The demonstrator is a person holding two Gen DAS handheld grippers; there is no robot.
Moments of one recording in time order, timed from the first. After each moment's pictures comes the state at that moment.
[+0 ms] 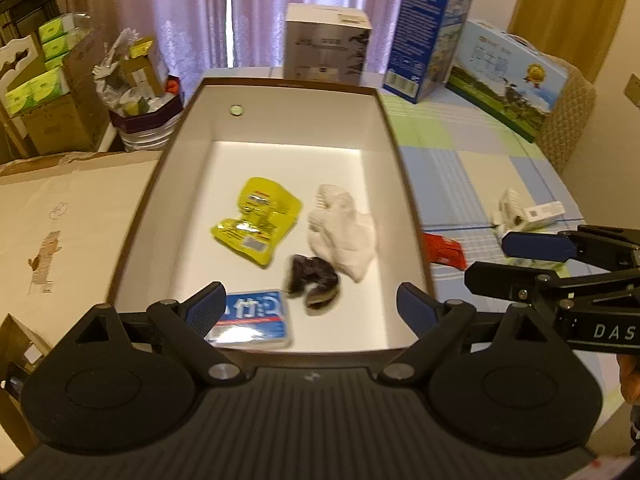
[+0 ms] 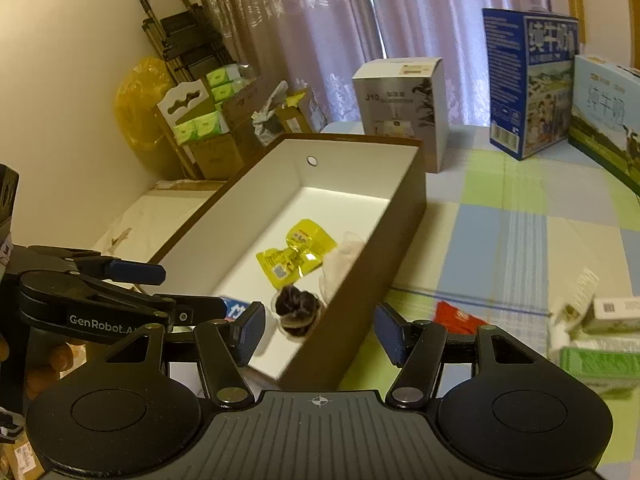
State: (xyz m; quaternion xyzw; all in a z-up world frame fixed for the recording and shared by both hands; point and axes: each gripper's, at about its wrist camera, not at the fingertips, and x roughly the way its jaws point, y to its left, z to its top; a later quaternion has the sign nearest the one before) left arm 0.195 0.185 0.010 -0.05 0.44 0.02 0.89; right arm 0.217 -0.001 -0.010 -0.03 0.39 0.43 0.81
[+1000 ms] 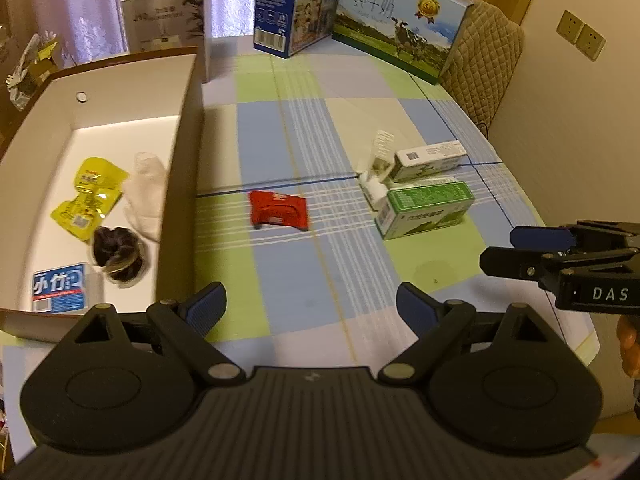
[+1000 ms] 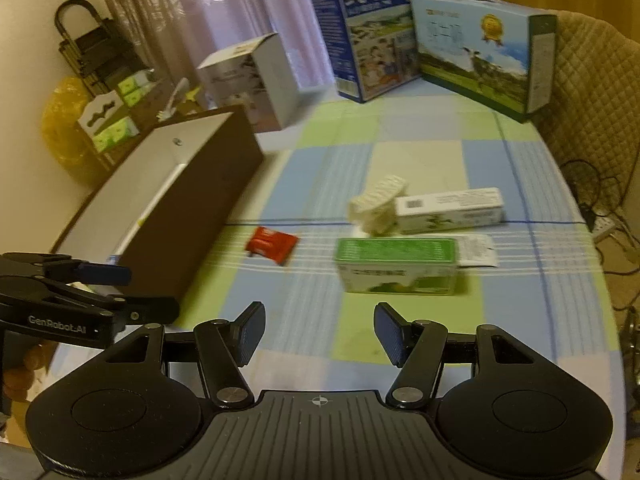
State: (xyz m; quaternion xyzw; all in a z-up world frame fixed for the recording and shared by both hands) left arm 0.209 0.016 -0.022 -0.03 0.48 -0.06 0.88; right arm 0.248 -0.198 -0.025 -0.01 0.44 0.32 0.84
